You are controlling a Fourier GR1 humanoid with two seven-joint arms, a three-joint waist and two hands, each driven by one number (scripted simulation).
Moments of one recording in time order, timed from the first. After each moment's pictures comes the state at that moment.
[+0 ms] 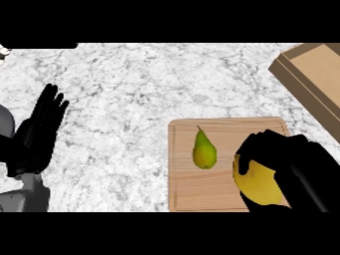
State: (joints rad) left arm -0.11 0.11 0.12 -1.66 0.11 0.07 0.23; right arm -0.16 -0.26 0.34 -2.24 0.87 0.40 0.36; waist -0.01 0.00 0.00
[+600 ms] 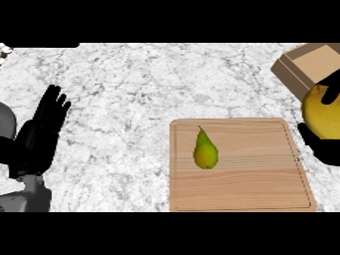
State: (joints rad) left arm -0.10 0.10 0.10 -1.67 0.11 0.06 0.23; right arm -0.40 -0.29 -0.12 -2.13 0.71 0.43 0.47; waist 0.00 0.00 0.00
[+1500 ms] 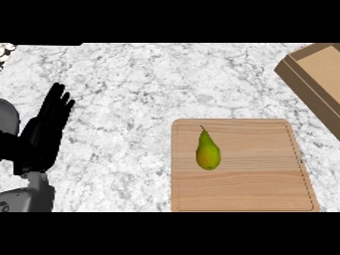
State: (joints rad) left arm -0.12 0.09 0.09 -1.66 0.10 0.06 0.23; right arm -0.62 -0.57 -0.30 -1.28 0.86 0.11 0.02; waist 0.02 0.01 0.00
